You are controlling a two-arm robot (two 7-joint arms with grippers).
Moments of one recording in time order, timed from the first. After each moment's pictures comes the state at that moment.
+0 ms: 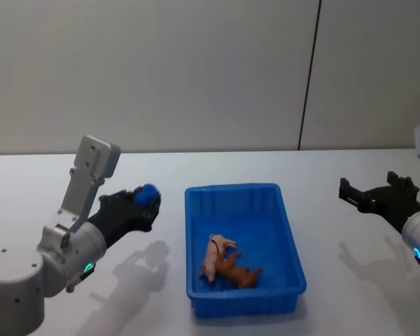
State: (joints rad) left arm -0.23 0.47 0.33 -1.58 -0.40 0.34 -0.14; right arm 0.19 0.23 -0.18 -1.60 0.27 0.43 0.00
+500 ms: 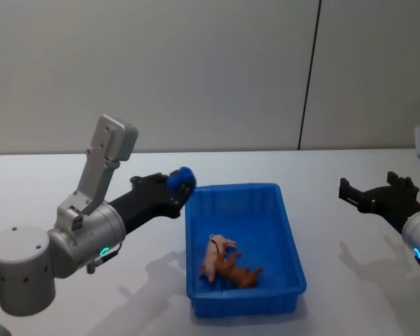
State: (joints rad) left arm -0.29 0.44 0.33 -1.57 -0.41 0.29 -0.33; right arm 0.19 0.23 -0.18 -1.60 0.27 0.43 0.00
